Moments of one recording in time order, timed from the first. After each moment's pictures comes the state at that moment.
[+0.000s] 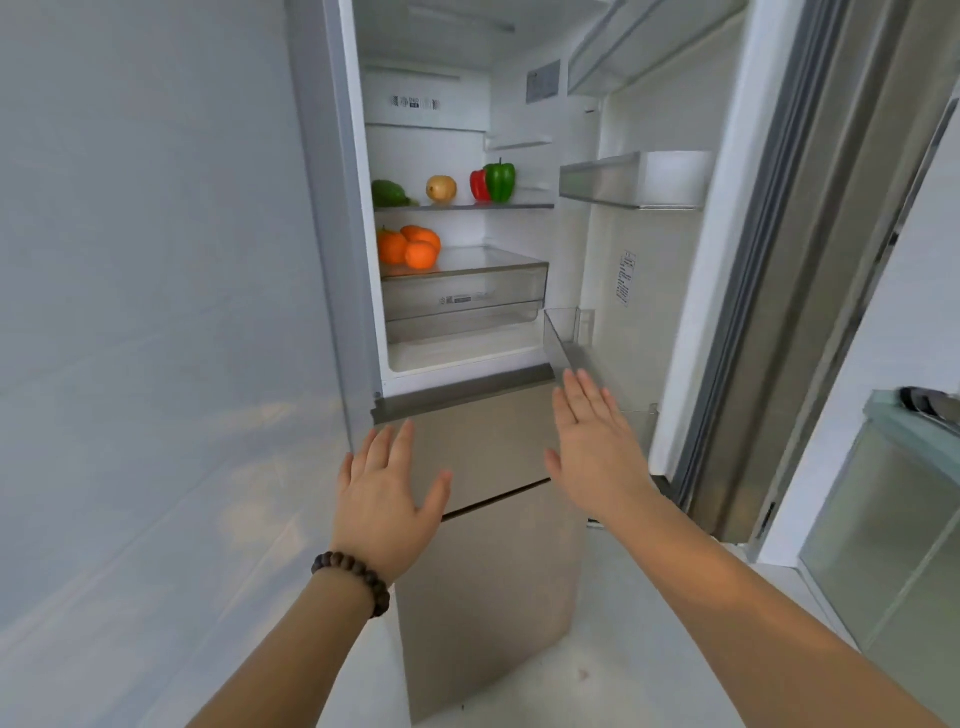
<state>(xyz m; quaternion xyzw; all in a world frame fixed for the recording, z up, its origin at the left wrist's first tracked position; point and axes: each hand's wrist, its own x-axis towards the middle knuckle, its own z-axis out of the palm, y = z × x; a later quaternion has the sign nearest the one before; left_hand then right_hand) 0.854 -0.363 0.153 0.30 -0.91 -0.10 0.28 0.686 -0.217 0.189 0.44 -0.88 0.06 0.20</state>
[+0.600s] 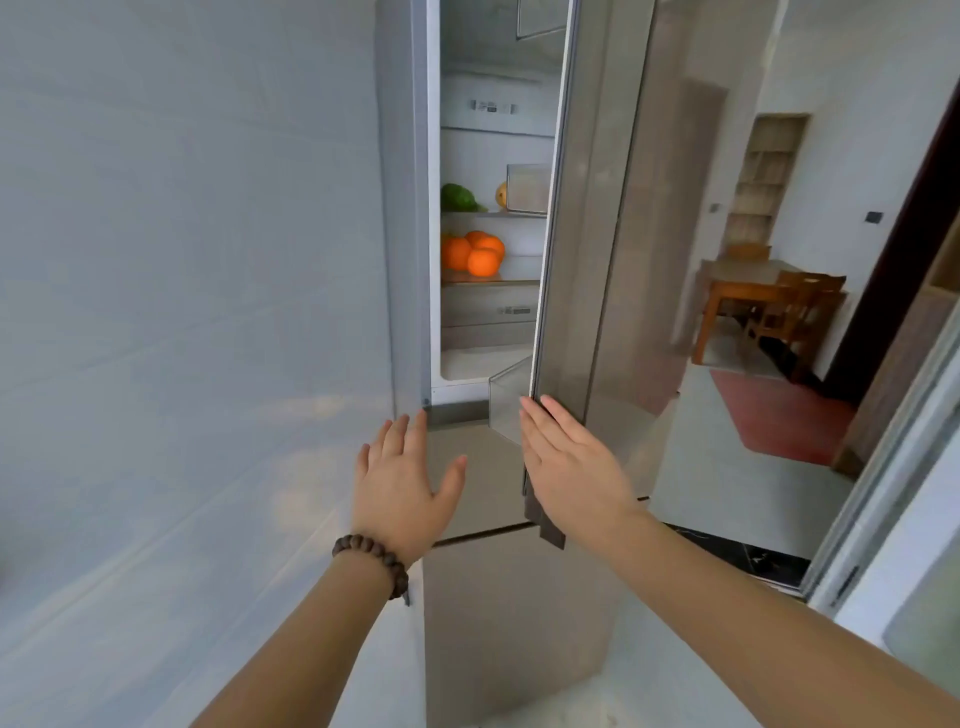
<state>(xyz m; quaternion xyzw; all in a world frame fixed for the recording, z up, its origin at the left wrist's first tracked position) 0.839 -0.397 0.163 0.37 -0.87 -0.11 0.30 0.684 -0.278 0.180 0.57 -0.67 -0.22 0.42</state>
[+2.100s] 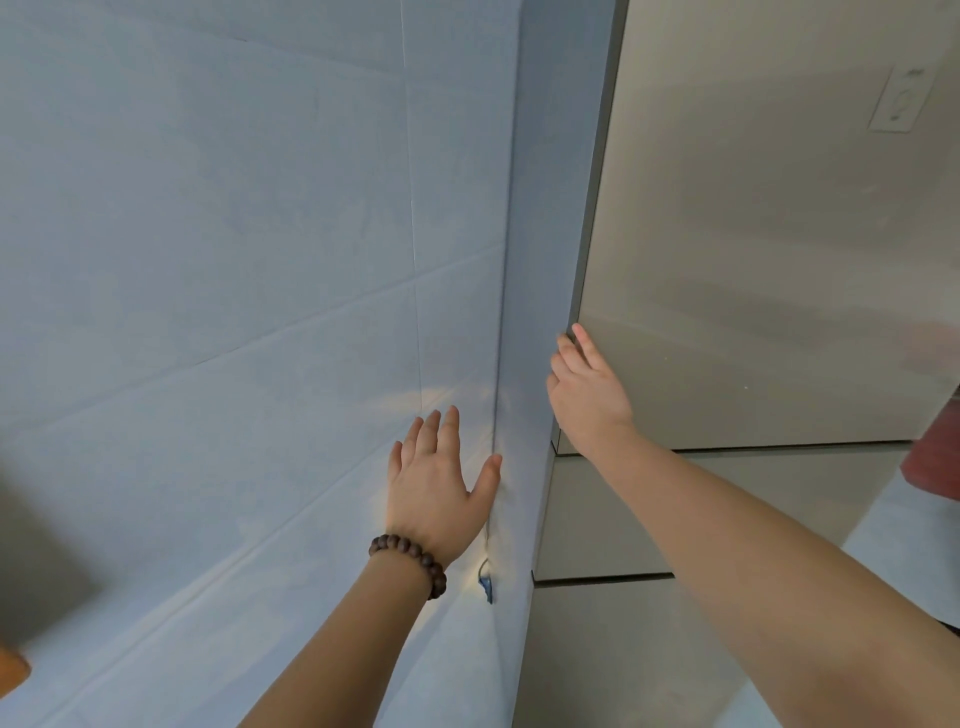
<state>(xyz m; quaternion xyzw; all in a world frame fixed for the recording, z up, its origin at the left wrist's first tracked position) 0.861 -0.563 0.135 0.46 -0.84 -0.11 0.27 0.661 -0.555 0.185 0.56 -0.70 -0.24 0.37</state>
